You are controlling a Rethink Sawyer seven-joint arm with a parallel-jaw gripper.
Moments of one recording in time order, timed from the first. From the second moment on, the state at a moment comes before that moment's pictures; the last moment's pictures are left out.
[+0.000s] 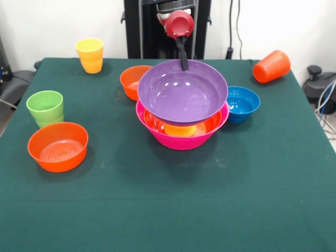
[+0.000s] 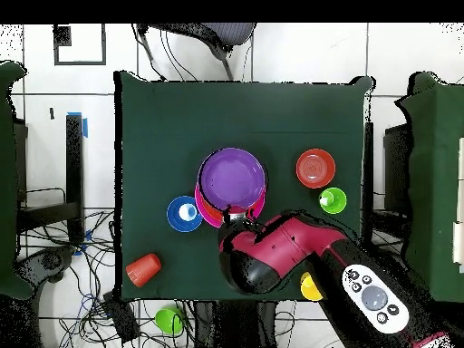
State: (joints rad) arm -0.85 -0.84 0.81 2.16 -1.00 0.29 0.79
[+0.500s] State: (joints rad) arm -0.82 -0.84 0.77 2.16 -1.04 0.27 0.79
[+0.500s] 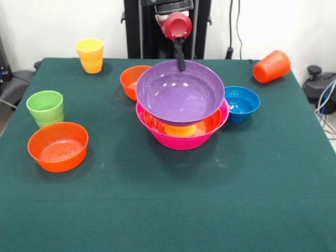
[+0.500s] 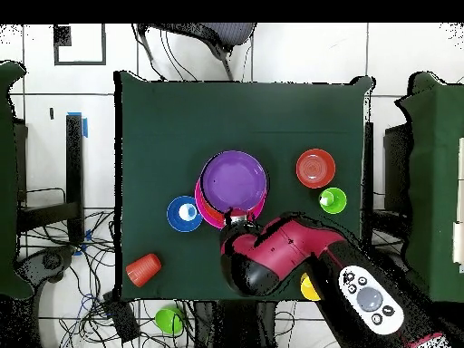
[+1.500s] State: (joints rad) arm -0.69 -0.80 0.59 2.14 -1.13 0.10 0.79
